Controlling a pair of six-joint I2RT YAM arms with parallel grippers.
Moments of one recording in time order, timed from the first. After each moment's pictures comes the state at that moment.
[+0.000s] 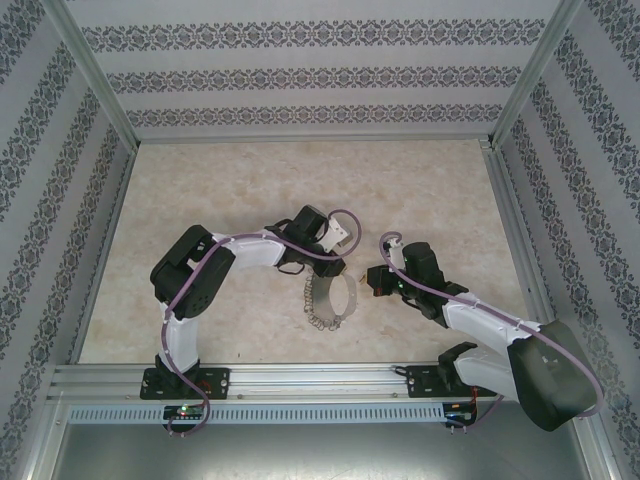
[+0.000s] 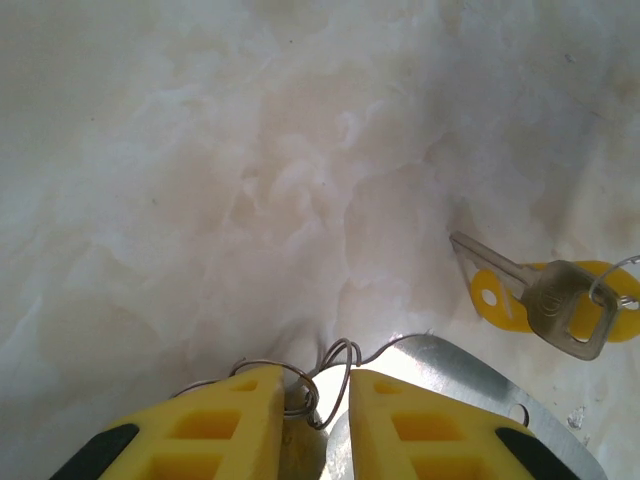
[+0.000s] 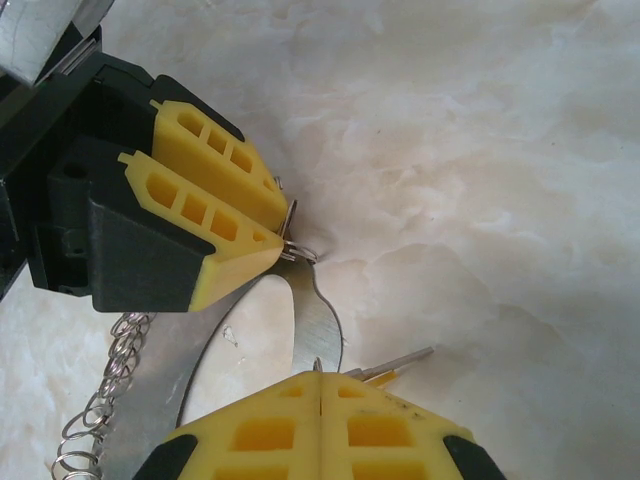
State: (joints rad) left arm -0.67 1.96 1.15 -0.13 0.44 0.02; right arm 0.42 1.13 0.33 0.11 -0.34 0.42
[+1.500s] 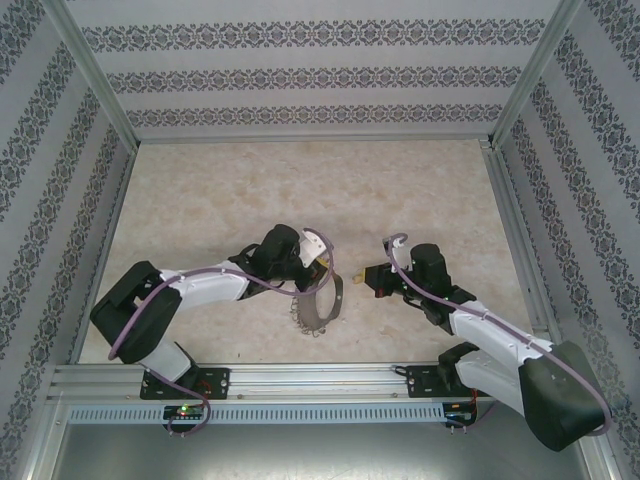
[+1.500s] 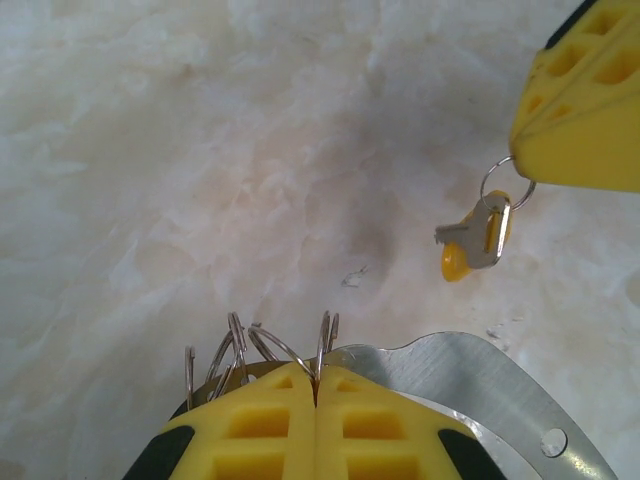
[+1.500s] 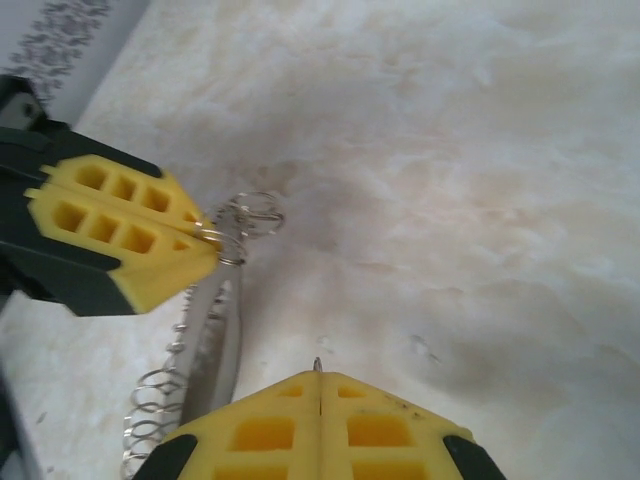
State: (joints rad) left arm -0.71 1.55 0.74 0.16 0.31 0.05; right arm 0.41 1.01 0.30 0.16 -0.50 0.42
